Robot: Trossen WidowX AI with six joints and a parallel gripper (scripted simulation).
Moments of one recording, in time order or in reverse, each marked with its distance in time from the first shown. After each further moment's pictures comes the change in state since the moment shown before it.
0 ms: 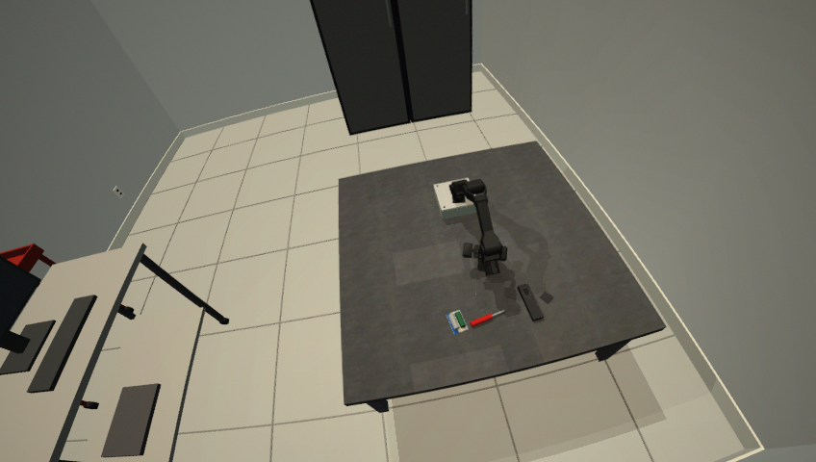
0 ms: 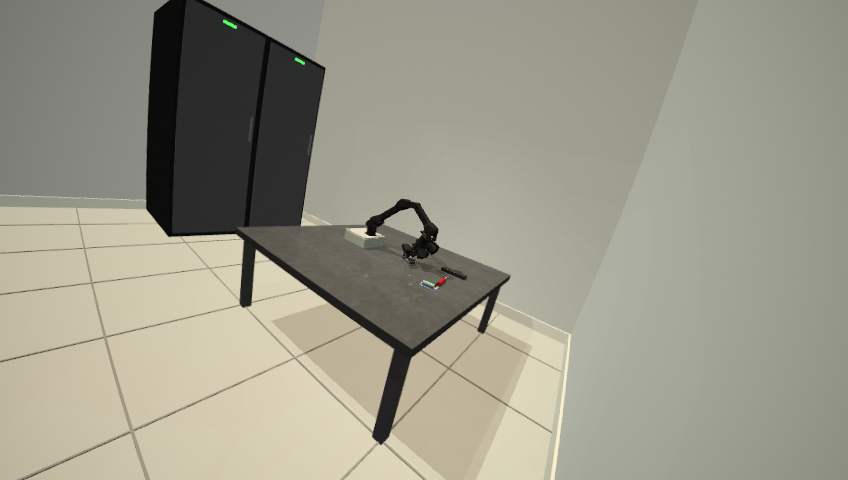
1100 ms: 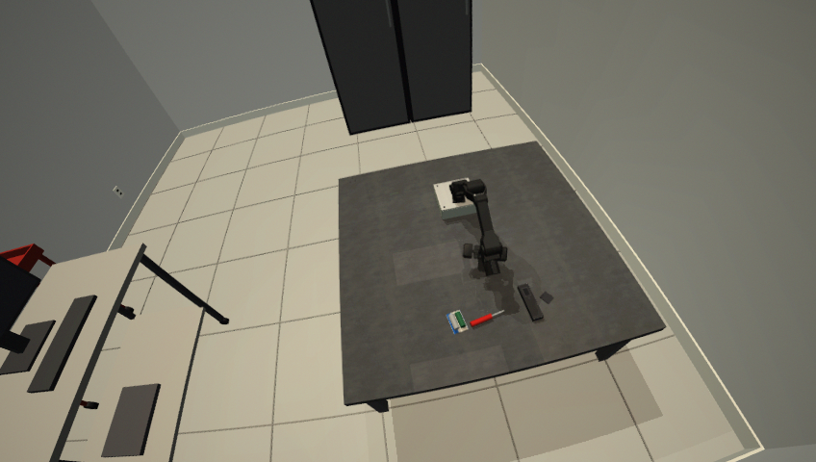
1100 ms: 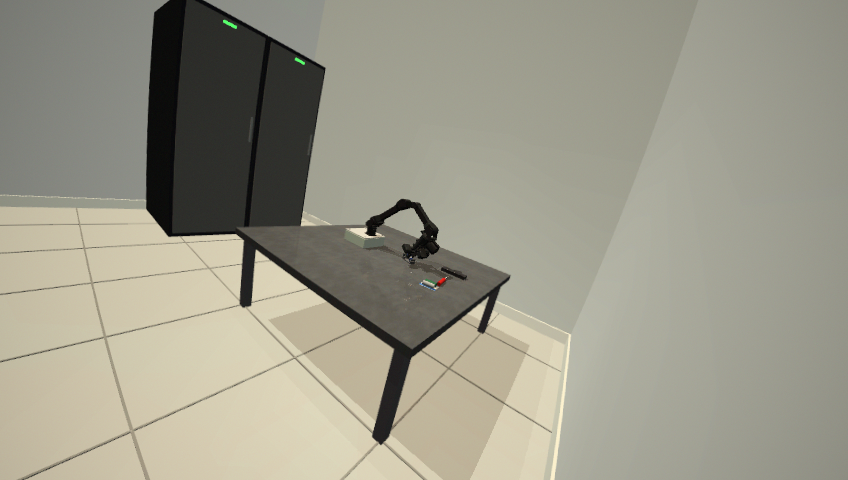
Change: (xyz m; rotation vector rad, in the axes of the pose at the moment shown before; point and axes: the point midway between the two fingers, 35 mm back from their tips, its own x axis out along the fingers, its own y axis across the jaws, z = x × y) arm -0.002 0.000 0.003 -0.002 -0.016 -0.001
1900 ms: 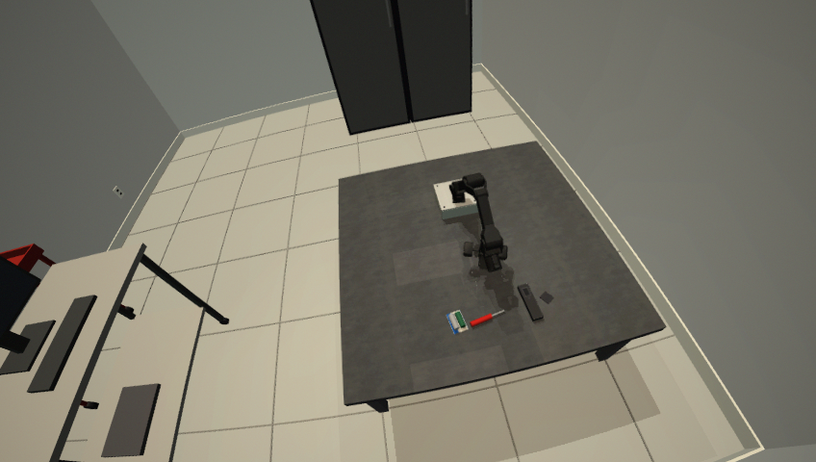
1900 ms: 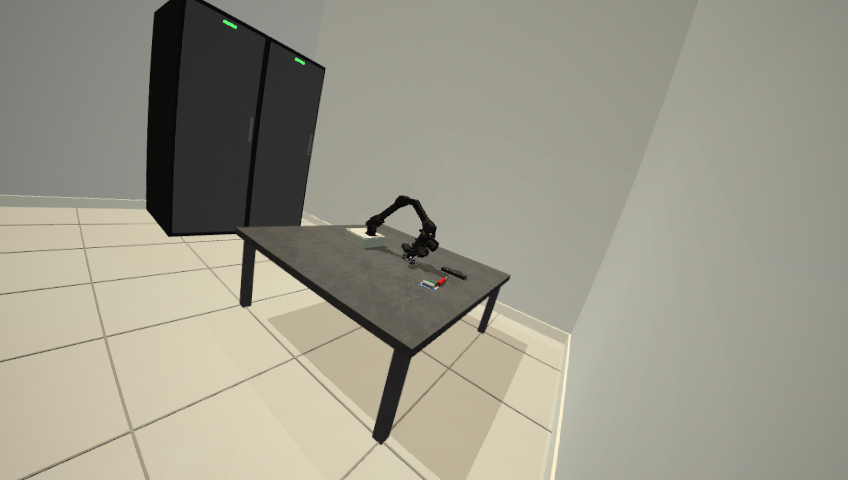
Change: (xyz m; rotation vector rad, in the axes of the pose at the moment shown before) arm 0.005 0.001 -0.002 0.000 -0.099 -0.013
